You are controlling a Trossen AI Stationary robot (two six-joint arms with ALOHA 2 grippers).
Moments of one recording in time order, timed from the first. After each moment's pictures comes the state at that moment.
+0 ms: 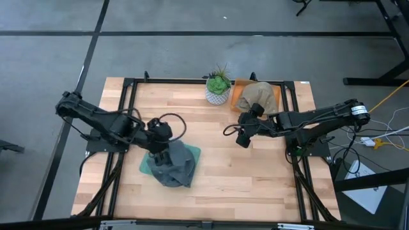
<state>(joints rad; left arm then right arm) -0.39 1.25 1.27 -1.02 -0.34 -0.72 0.13 1.23 0.96 -0.62 0.53 0.33</state>
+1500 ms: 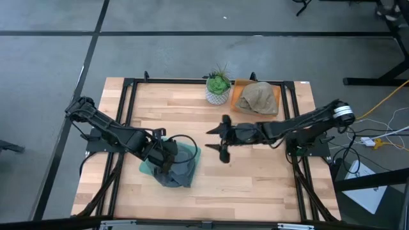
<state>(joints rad) -0.47 1.46 1.31 -1.15 -0.31 -0.58 0.18 1.44 0.96 0.15 0.24 0.13</state>
